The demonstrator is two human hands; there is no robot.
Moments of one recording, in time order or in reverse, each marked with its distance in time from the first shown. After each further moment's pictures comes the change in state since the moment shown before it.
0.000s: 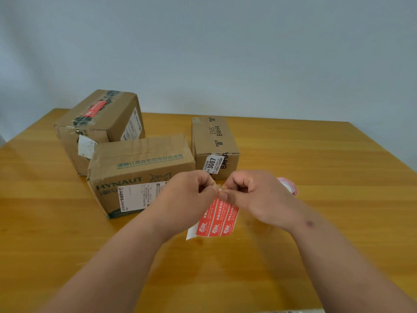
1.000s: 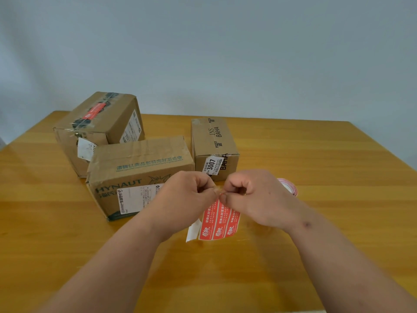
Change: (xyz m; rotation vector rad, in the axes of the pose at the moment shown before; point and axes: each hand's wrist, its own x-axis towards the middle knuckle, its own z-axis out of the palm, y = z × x) left_hand 0.003 -0.001 -0.003 0.017 -0.019 0.024; right_hand 0.000 -0.004 -0.002 -0.186 0.034 -0.130
